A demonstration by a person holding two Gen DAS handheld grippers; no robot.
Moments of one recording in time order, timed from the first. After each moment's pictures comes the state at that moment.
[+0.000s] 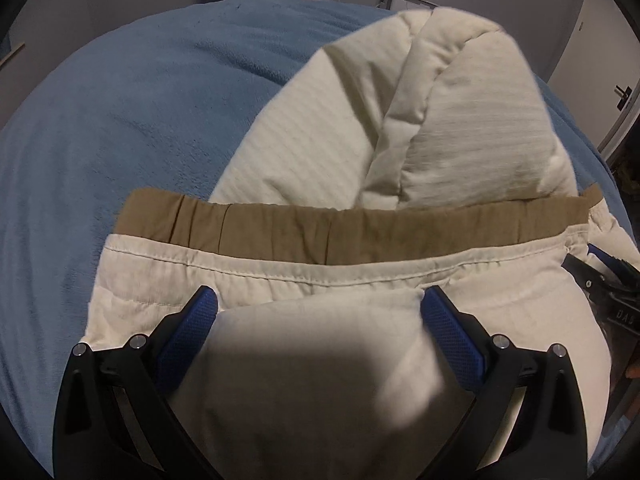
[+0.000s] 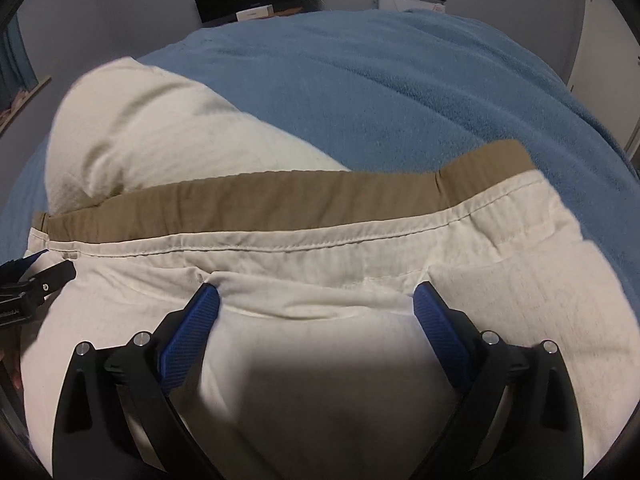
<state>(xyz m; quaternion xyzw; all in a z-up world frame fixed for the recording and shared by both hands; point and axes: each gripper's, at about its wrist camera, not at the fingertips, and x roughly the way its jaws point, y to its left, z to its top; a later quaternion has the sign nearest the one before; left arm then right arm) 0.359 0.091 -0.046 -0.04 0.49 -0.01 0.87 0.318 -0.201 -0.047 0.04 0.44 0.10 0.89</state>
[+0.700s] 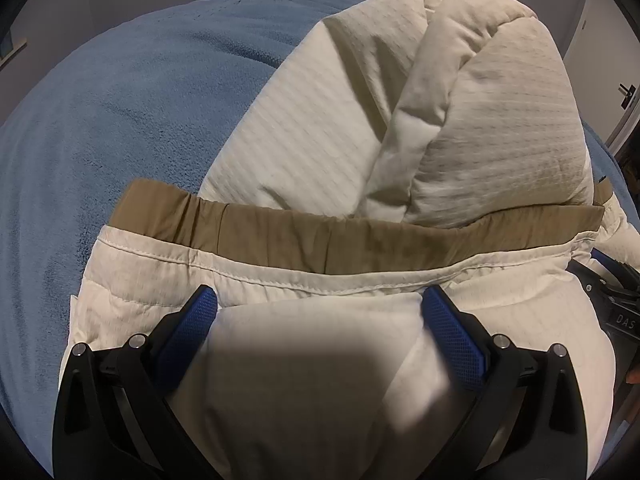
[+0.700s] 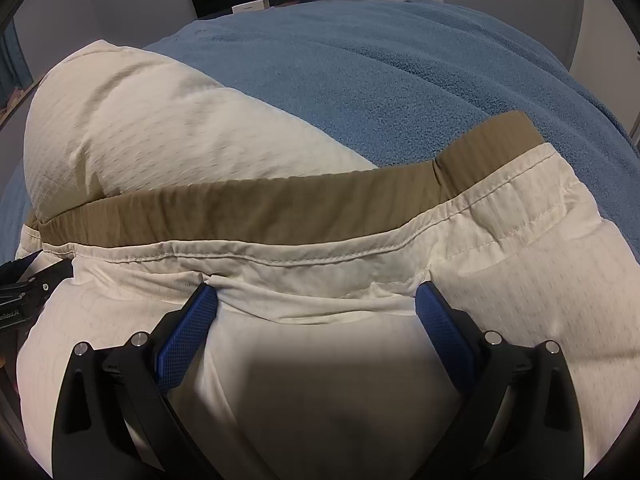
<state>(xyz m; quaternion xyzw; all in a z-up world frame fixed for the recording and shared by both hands) 0.366 0.083 -0.060 -0.03 0.49 -0.01 0.87 0.329 -0.198 -0.064 0.04 0.45 0.10 0.89</state>
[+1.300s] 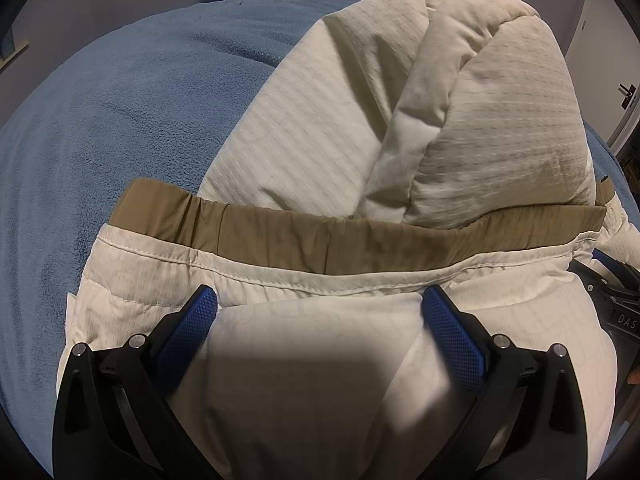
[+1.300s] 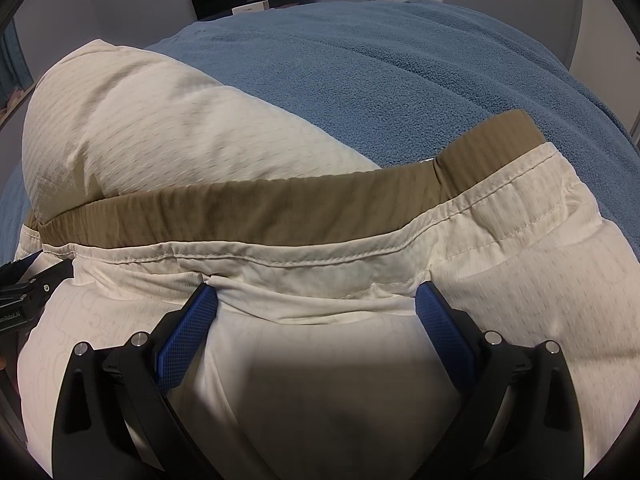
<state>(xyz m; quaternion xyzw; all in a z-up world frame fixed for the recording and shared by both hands) 0.345 0.080 -0.070 -0.03 0.48 0.00 0.88 0.329 -0.198 -0.066 0.04 0.44 0.09 0.89</state>
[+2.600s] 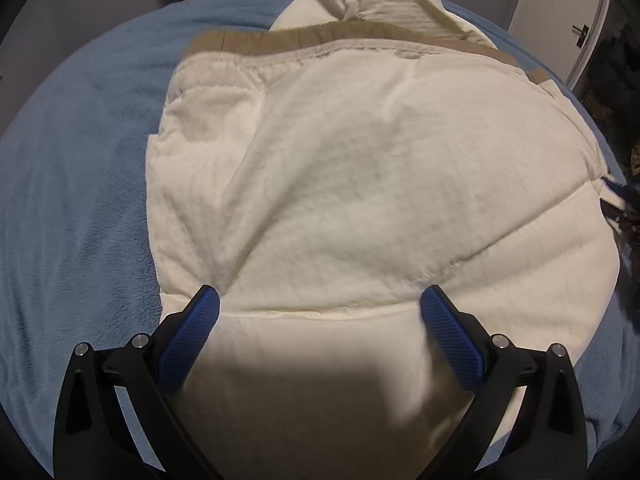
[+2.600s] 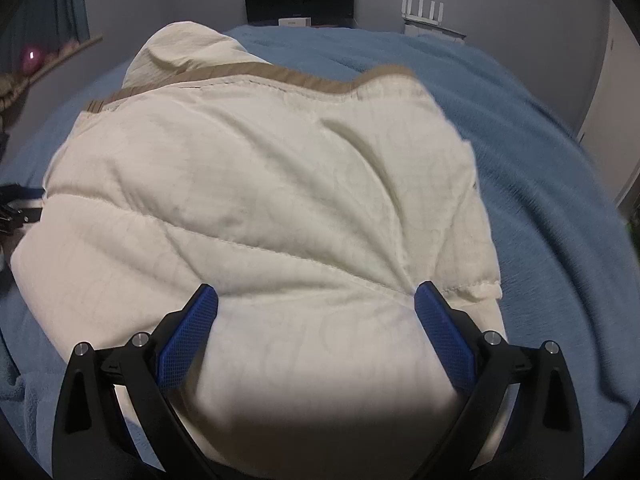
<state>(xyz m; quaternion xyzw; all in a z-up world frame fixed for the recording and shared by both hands) 0.195 0.110 -0.077 0.02 0.51 -0.08 0.86 0.181 -0.303 -0.079 -0.01 0.39 0.17 0.91</state>
